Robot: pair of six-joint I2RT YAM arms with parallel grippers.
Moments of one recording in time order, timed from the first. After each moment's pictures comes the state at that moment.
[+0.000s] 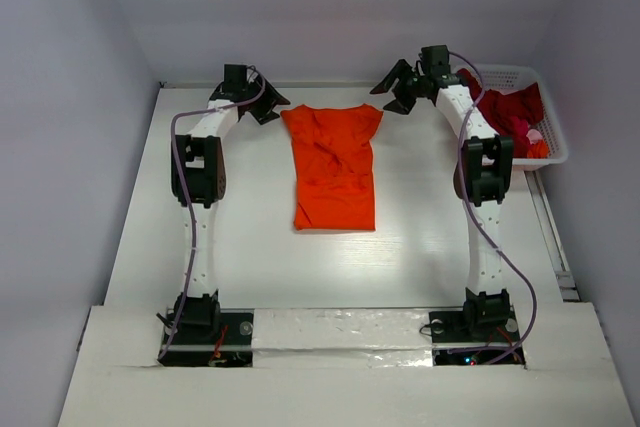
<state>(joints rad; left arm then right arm) -0.09 2.46 2.07 -0.31 0.42 -0.88 0.12 2.47 2.32 -0.57 -0.49 0.80</state>
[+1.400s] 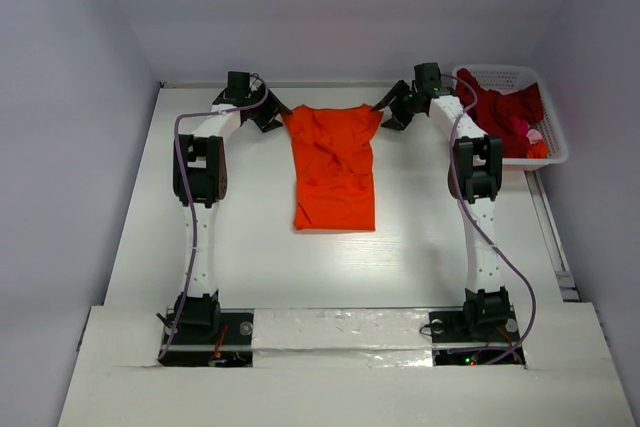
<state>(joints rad) -0.10 2.48 2.02 -0.32 0.44 -0.87 0.12 2.60 2.31 -0.57 -0.44 0.92</state>
